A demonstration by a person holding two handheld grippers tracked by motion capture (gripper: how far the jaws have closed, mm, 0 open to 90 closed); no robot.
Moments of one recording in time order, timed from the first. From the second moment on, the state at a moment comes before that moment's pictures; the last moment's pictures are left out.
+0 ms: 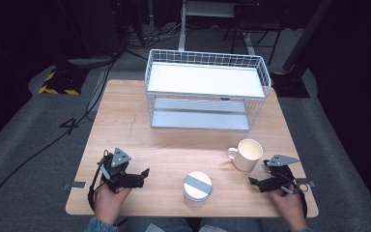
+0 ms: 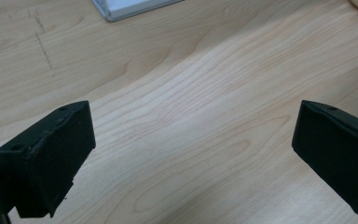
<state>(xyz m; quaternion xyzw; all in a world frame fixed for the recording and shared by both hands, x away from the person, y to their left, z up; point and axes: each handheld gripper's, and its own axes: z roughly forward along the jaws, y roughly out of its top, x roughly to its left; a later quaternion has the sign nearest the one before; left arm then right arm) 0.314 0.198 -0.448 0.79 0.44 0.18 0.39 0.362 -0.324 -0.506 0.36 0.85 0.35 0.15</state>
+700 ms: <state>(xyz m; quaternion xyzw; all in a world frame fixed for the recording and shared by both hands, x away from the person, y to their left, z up) 0.280 0.138 -0.419 0.81 0.34 0.14 0.47 0.362 -0.324 -0.506 0.36 0.85 0.35 0.15</state>
